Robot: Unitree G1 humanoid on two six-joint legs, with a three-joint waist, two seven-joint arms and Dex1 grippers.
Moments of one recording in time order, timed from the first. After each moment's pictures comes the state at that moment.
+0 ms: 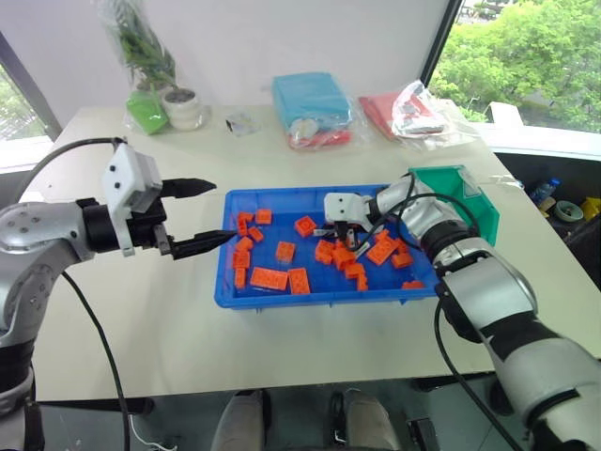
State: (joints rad) left arm -0.36 0.93 0.25 -0.39 -0.67 0.63 -1.00; right arm -1.17 -0.35 0.34 1.27 -0.29 -0.36 1.14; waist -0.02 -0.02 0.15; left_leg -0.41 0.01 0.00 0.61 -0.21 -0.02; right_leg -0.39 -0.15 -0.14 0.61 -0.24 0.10
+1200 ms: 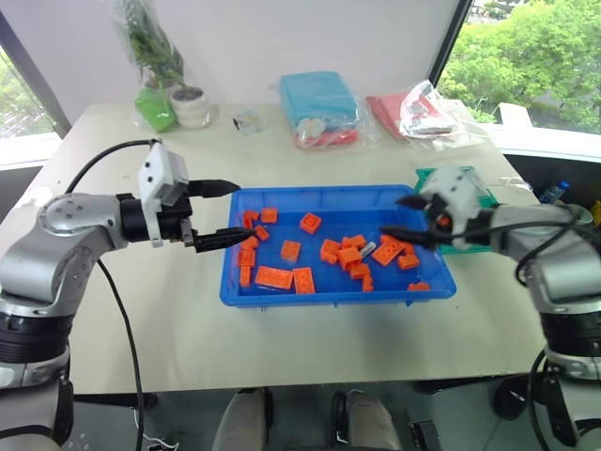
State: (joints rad) left arm -0.48 0.84 0.10 -0.24 -0.62 0.57 -1.06; right arm -0.51 -0.76 0.05 -0.15 0.23 0.64 1.01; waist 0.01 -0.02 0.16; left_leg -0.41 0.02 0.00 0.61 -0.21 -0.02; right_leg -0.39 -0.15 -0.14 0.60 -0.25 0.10
